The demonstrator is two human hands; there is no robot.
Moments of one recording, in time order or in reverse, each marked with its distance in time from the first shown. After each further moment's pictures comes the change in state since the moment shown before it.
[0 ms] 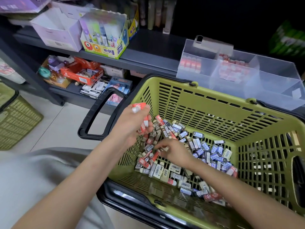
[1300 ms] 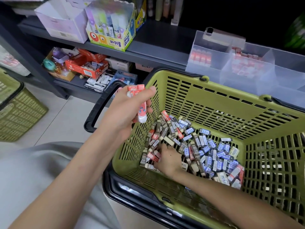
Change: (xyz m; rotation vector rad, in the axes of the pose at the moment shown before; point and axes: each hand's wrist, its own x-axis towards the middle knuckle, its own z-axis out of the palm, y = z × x) left_hand -0.021 0.023 -0.019 0.043 -0.033 0.215; right_hand 0.005 0.010 0.086 -0.345 0.103 0.247
